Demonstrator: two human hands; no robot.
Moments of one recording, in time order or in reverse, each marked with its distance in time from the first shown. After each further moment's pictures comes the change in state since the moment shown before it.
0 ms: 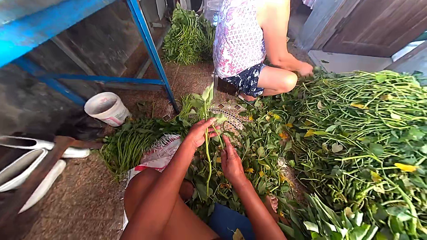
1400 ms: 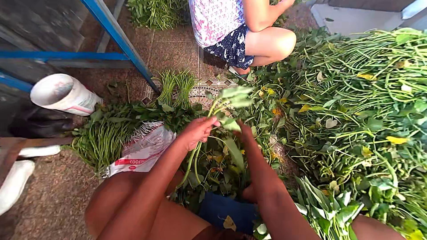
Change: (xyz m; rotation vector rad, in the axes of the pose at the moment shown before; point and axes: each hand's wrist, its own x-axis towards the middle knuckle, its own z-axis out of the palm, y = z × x) left_hand 0.004 -0.021 0.033 0.349 -0.188 -0.203; right_hand 0.076 0.216 -0.006 0.584 0.097 1.046
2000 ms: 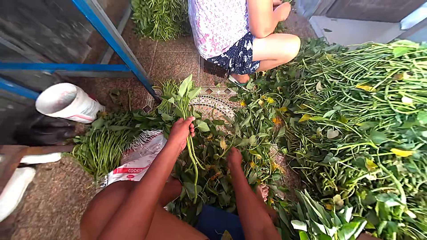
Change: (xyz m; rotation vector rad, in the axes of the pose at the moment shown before) left_hand 0.030 0.004 -0.022 -0.170 0.532 0.081; right_hand -0.025 0.076 0.036 0.352 0.213 0.036
